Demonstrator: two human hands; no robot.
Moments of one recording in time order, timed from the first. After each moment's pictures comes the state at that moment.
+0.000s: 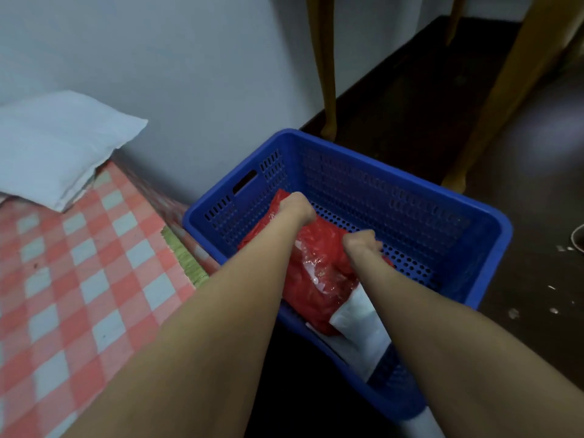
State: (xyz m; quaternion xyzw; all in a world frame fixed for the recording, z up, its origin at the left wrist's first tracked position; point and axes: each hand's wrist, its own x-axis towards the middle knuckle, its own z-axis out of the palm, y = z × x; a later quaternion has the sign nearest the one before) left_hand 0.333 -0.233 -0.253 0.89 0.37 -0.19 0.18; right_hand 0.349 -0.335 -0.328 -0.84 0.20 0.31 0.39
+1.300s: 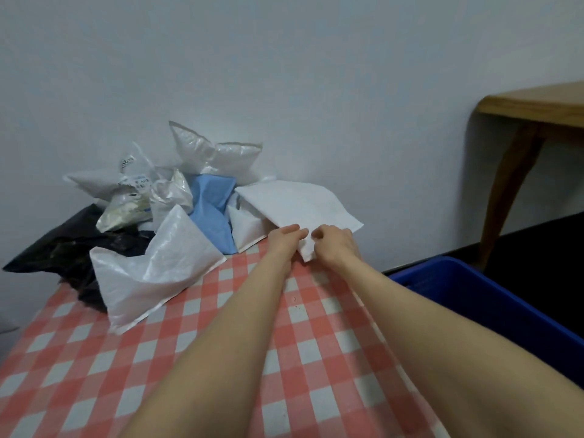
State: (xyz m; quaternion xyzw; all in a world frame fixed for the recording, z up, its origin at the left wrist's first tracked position) left_hand 0.088 0.034 -0.106 0.51 0.46 0.36 0.63; right_hand 0.172 -0.033 -0.100 -0.84 -0.44 0.13 0.29
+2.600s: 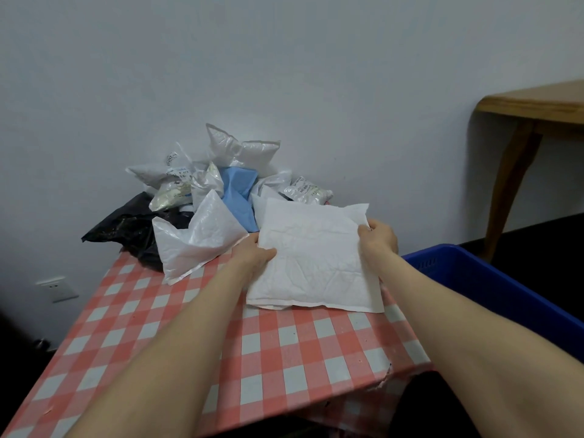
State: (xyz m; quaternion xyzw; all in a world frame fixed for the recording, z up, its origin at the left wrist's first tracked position) left_hand -0.048 -0.035 -0.088 0.66 0.55 0.25 0.44; right_hand 0.169 -0.134 -0.103 -0.78 -0.25 0.19 0.53
